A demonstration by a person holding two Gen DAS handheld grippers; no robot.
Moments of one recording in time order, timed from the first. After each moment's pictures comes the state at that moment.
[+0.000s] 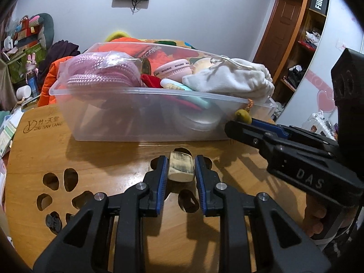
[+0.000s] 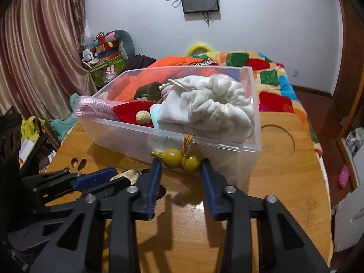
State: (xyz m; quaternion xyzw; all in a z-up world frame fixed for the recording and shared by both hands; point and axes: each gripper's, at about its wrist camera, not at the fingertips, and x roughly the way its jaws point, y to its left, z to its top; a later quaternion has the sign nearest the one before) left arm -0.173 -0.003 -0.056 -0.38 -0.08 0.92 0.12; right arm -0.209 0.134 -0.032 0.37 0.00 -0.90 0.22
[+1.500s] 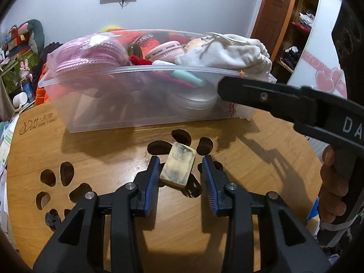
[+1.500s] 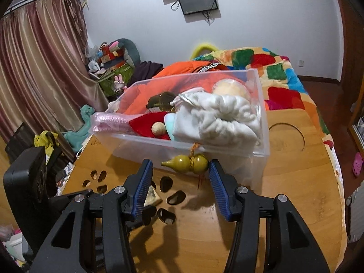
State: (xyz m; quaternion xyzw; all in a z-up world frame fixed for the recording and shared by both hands) left arm -0.166 0.003 -0.068 -0.40 -0.03 0.90 0.13; right arm -0.206 0.131 -0.019 0.36 -0.05 -0.90 0.24
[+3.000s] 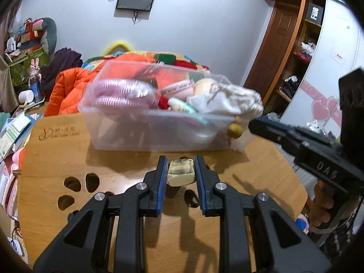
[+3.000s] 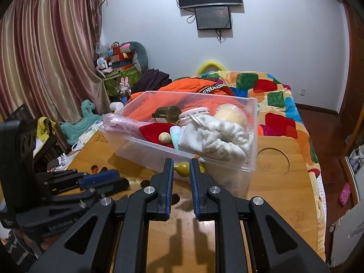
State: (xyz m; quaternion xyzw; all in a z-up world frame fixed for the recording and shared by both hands) left arm -0.148 -0.028 -0.028 -0.34 -0.09 0.93 0.12; right arm -0.182 0.141 0.002 0.31 0.01 -0.92 0.26
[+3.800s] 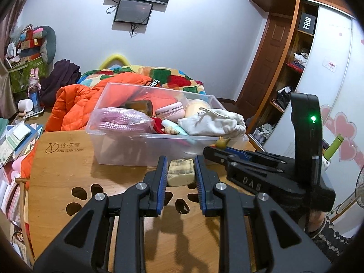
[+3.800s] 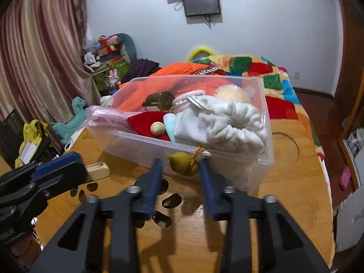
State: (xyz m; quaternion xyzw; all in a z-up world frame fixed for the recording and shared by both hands) left arm -0.133 -0.031 -0.004 -0.30 -0.10 0.94 0.13; right arm -0.209 0.121 -0.023 0.36 -0.02 -0.90 0.22
